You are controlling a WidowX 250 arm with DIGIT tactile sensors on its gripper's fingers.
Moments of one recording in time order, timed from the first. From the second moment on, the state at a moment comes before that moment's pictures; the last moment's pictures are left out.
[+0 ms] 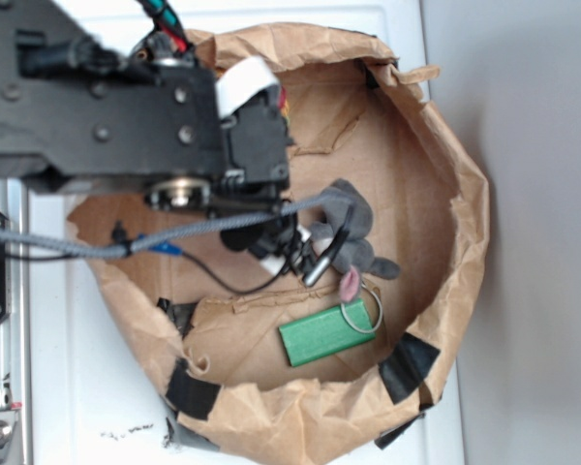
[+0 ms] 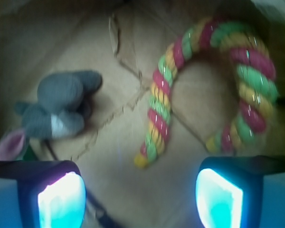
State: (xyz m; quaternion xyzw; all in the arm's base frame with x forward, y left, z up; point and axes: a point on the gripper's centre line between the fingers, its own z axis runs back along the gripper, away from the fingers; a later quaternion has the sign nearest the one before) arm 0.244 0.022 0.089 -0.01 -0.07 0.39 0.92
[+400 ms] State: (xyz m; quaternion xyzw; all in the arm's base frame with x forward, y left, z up) arm 0.257 0.032 0.043 0.01 -0.09 0.38 0.92
